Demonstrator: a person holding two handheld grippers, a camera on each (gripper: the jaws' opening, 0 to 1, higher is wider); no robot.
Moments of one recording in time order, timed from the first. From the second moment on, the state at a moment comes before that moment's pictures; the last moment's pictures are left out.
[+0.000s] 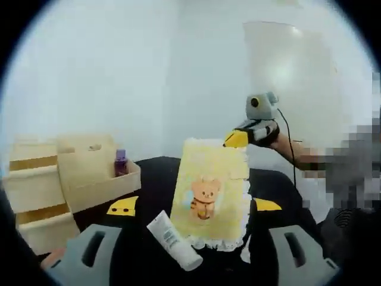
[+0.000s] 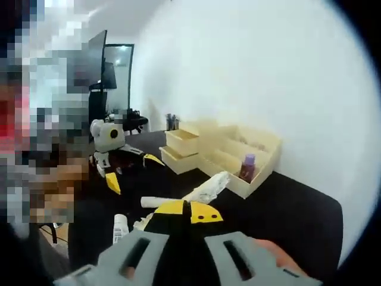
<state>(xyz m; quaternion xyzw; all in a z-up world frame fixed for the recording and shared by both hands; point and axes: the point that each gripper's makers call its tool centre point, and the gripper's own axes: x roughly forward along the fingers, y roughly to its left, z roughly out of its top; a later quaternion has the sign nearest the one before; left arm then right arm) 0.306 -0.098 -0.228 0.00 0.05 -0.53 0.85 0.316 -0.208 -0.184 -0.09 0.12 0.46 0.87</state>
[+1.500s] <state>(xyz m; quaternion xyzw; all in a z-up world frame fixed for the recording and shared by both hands) 0.301 -0.202 -0.210 -0.02 0.15 -0.81 0.56 0.268 -0.181 -0.174 -0.09 0.06 0.60 0.79</state>
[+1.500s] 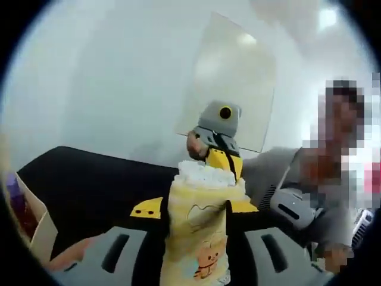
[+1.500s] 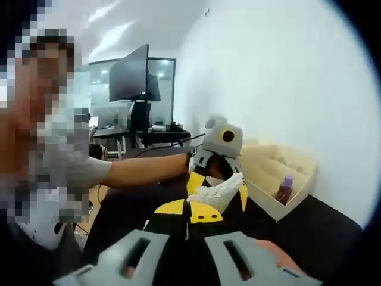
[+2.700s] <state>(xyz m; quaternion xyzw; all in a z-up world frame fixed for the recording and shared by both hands) 0.262 -0.127 -0.192 -0.01 0.10 -0.74 0.67 0.259 -0.175 -0.163 -0.01 -0.01 0.57 0.82</state>
